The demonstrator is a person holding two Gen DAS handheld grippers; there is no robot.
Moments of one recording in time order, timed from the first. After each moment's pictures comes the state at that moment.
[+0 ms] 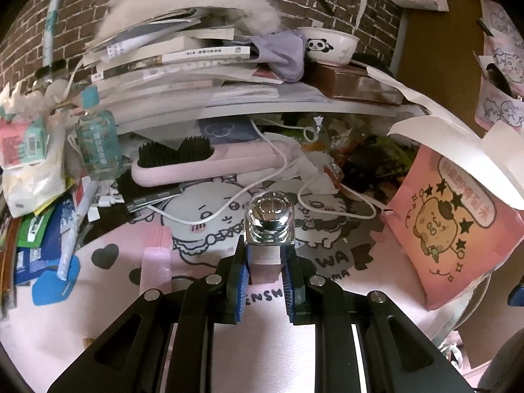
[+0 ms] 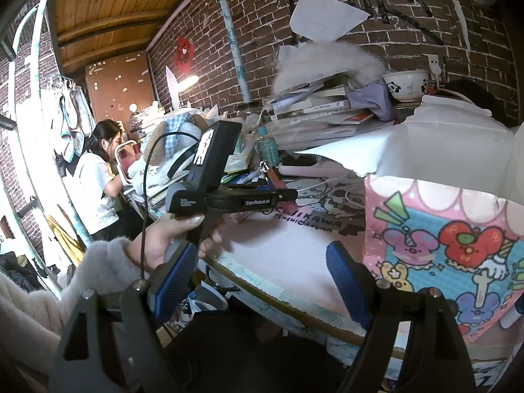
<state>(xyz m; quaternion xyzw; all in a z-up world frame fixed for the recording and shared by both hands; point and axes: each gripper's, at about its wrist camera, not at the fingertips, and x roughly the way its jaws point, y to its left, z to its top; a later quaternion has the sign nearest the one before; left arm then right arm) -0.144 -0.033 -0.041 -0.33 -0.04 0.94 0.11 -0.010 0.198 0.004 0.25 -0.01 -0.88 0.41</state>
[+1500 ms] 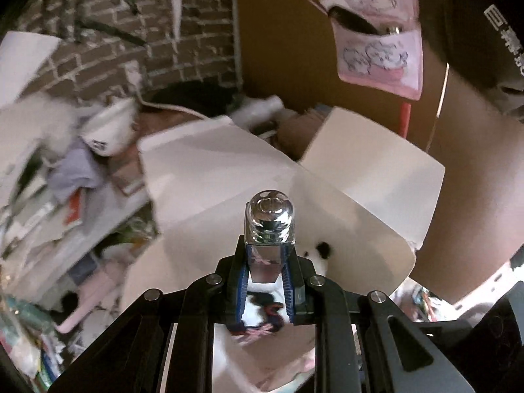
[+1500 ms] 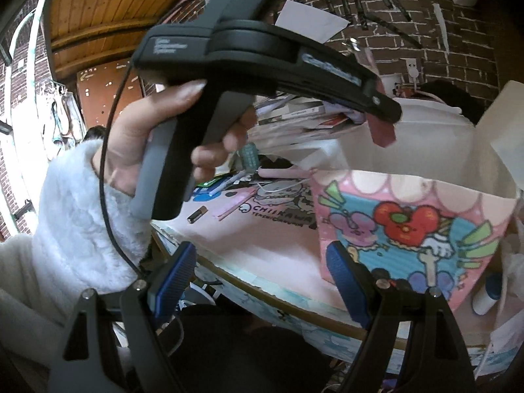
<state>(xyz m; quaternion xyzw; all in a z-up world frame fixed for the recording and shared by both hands) -0.138 0.174 0.079 -0.33 0.13 0.88 0.32 0.000 0.242 0.006 0.24 -0.02 -0.89 0.38</state>
